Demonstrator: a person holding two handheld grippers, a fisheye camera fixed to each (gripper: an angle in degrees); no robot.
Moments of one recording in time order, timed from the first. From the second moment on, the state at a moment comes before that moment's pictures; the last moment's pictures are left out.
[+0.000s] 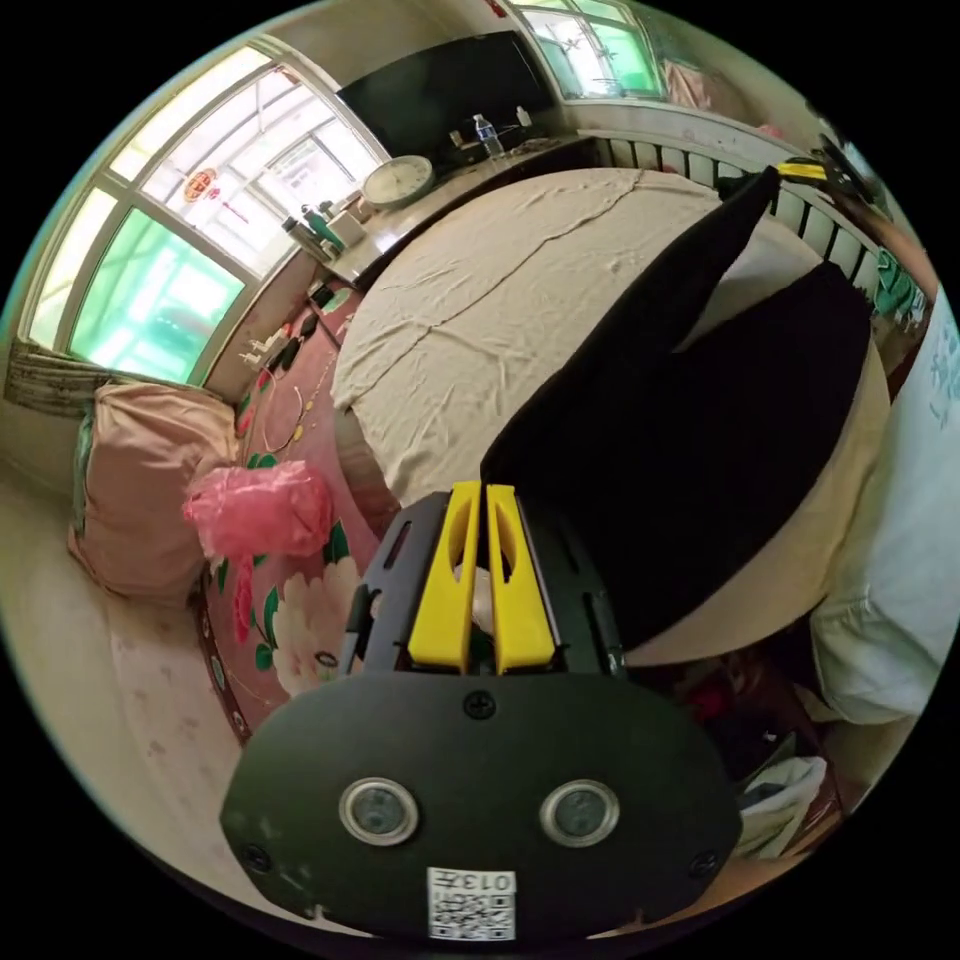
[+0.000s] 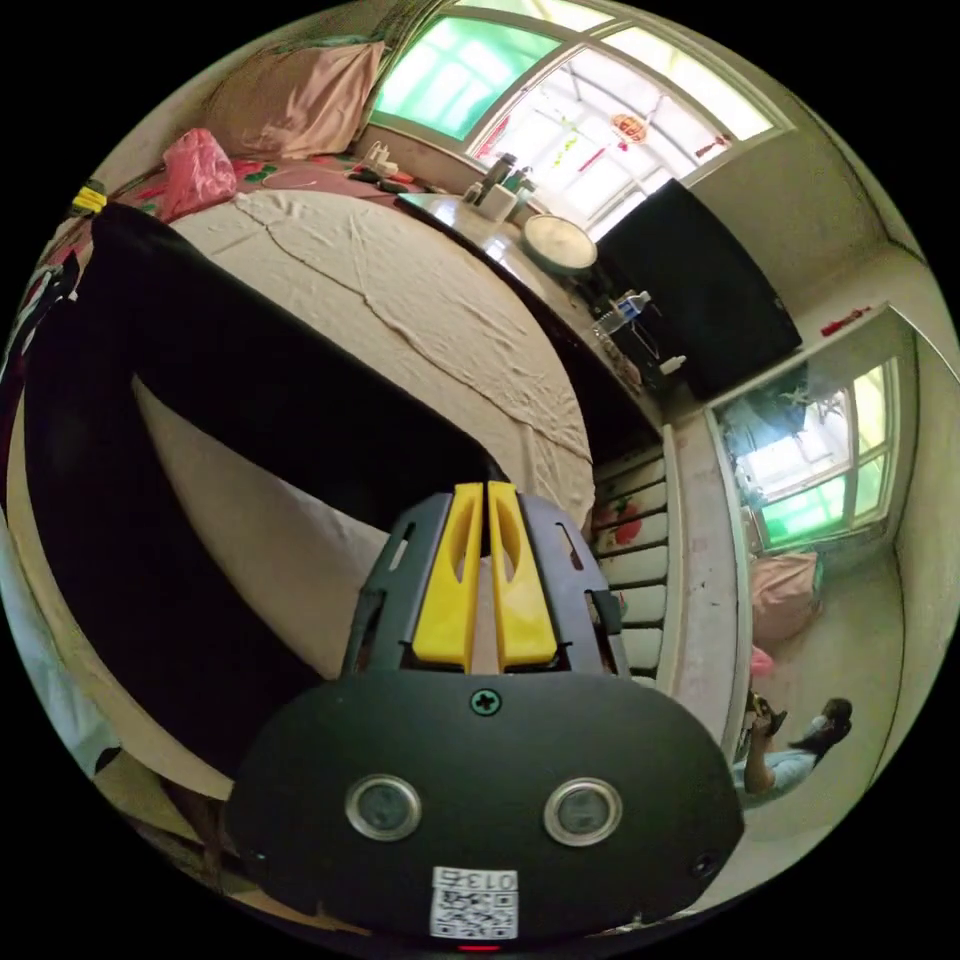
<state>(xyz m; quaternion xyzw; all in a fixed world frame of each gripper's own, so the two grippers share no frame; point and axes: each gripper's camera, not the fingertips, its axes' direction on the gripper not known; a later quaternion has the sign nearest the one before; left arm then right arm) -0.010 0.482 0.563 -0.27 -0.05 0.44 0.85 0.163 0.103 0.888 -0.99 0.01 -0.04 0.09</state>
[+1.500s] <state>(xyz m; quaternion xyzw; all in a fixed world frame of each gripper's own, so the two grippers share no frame) 0.079 0.757 0.616 -0.46 0.05 0.42 0.78 0.220 -0.192 0.926 -0.93 0.35 0.10 0.03</state>
